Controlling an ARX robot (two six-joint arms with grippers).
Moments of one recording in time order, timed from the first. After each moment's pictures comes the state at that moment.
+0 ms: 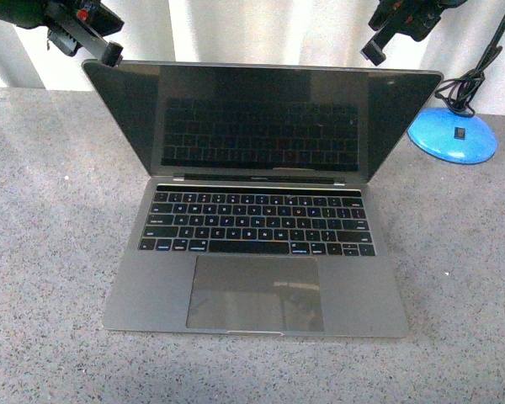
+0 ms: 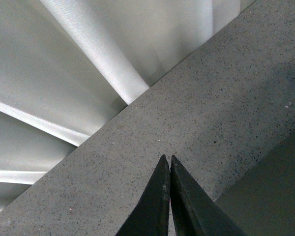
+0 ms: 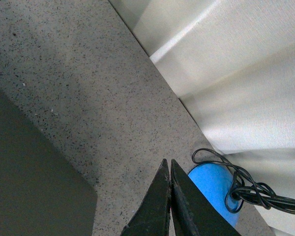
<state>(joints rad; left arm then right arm) -0.11 1.88 1.12 0.27 0.24 0.63 0.28 1.95 1.37 -0.11 -0.05 -0.69</state>
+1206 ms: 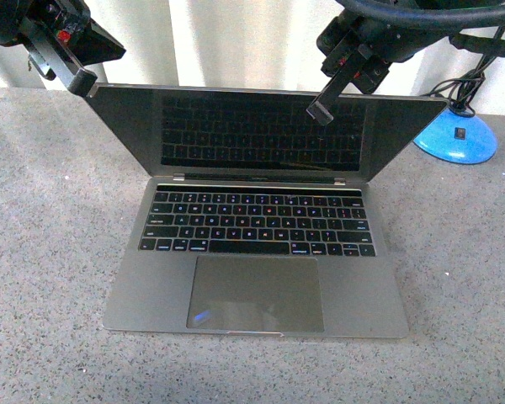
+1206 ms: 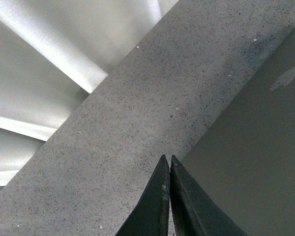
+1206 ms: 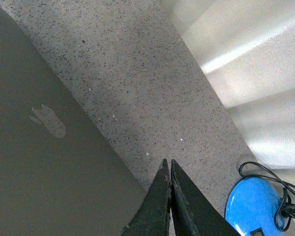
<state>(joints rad) -0.12 1.76 1.04 0.09 0.32 0.73 0.39 1.92 1.22 -0.03 -0.04 -0.63</state>
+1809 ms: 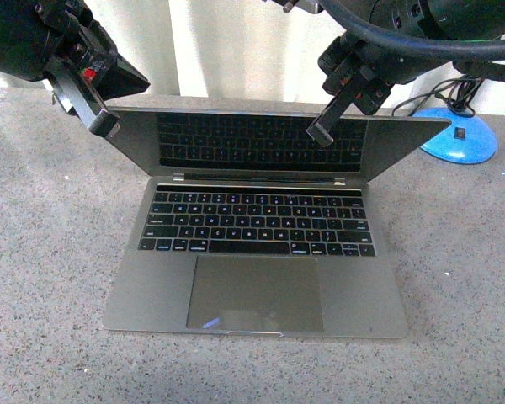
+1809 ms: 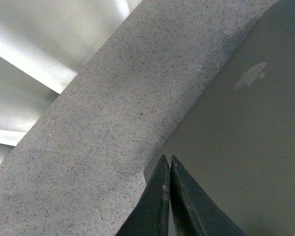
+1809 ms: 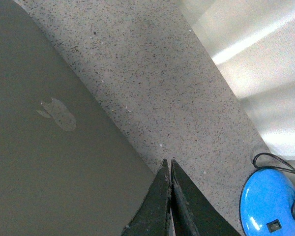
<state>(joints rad) -0.18 1.75 0.99 0.07 0.33 0.73 0.40 1.89 1.14 0.01 -0.03 -0.60</state>
